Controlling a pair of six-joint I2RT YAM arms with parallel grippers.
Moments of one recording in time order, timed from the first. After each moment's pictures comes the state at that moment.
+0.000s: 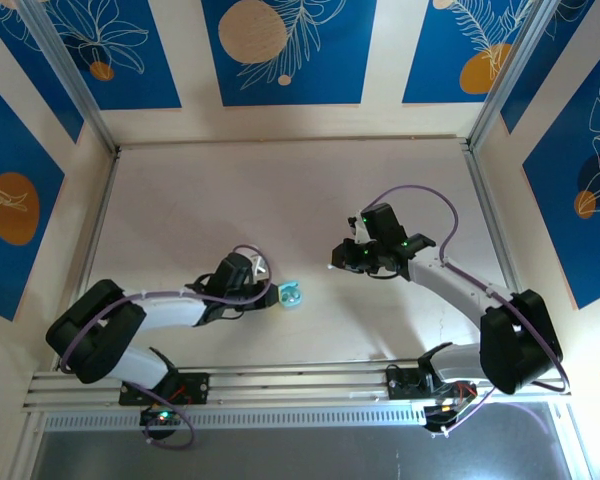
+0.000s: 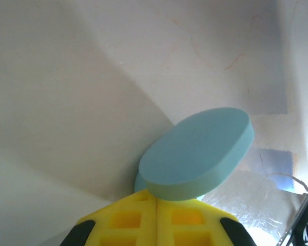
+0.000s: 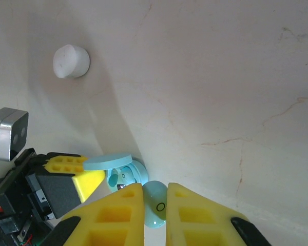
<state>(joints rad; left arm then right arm) -0.73 1.43 0.44 0.24 0.31 -0.80 0.47 1.31 0.82 -0.44 -0.39 0.61</state>
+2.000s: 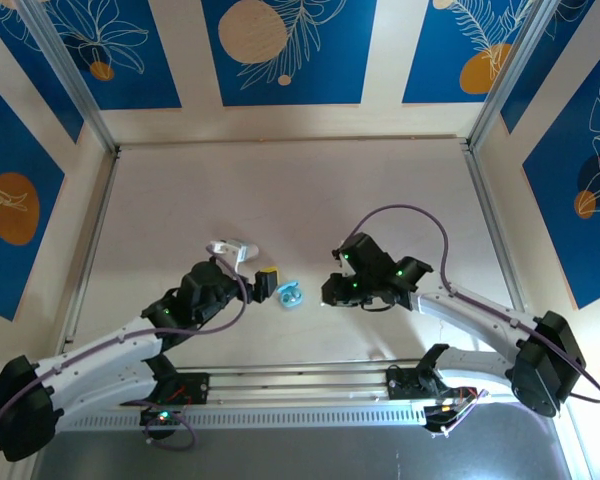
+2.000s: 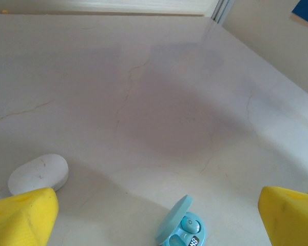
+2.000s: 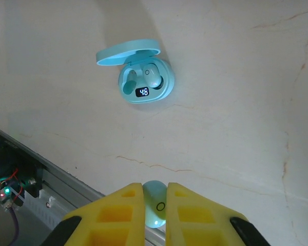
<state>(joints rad) -0.80 0.90 0.40 0.11 -0.14 -0.37 0.80 1.16 0.78 -0.62 -0.25 0.74</state>
